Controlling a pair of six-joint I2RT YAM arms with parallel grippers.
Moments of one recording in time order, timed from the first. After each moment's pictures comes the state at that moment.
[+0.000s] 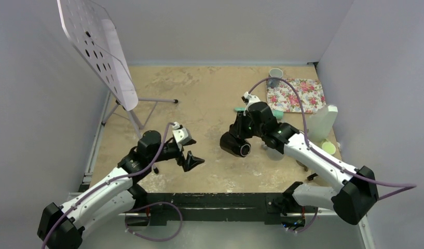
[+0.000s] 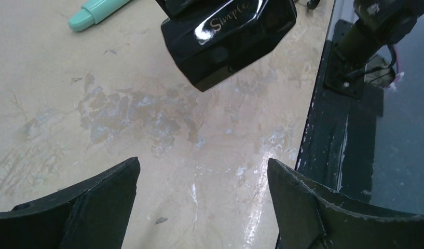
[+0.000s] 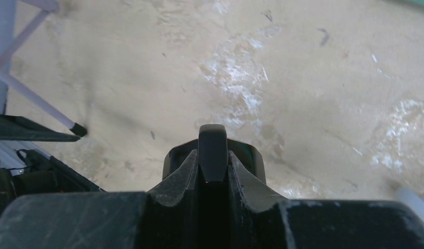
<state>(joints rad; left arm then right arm) -0.65 0.73 0.41 0.00 0.52 0.05 0.66 1.21 0.94 -0.44 0.00 0.55</state>
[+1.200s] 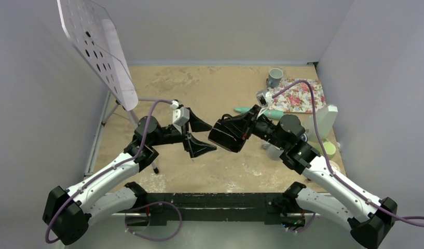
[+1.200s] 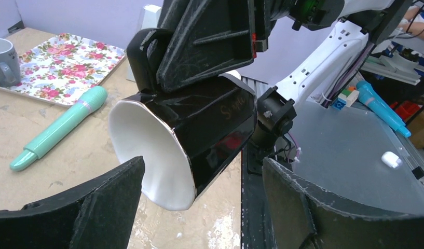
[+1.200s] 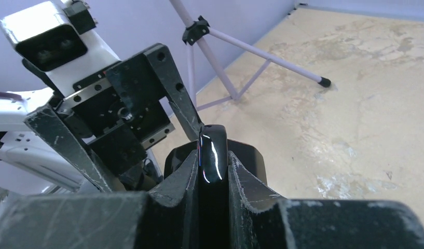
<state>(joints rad) -0.65 0.95 0.62 0.45 0.78 -0.31 0.71 0.85 0.75 0.14 -0.28 0.51</state>
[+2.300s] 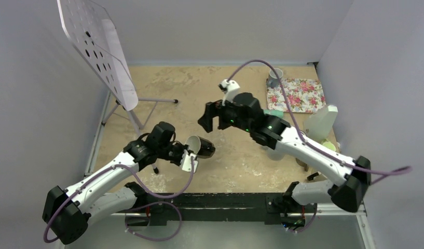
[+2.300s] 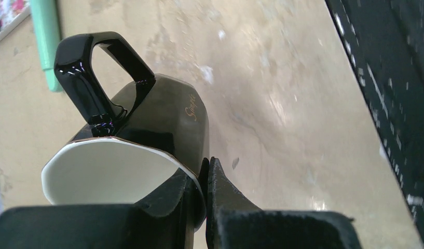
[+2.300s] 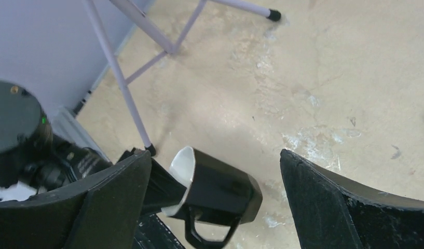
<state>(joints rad) -0.67 0.95 0.65 -0.47 0.63 1.07 0.84 1.20 1.09 -0.21 -0.02 0.44</state>
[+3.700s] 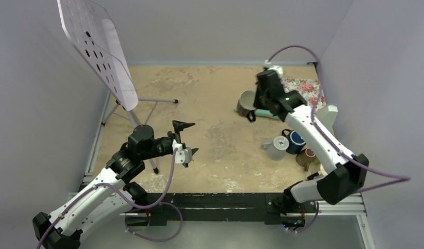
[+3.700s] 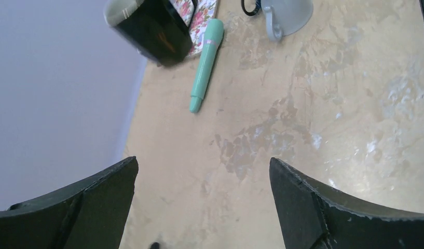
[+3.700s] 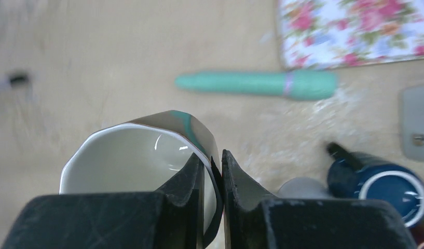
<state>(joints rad) -0.67 0.69 0.63 -0.19 0.53 0.89 0.56 1.43 1.39 -0.79 0.37 0.50</state>
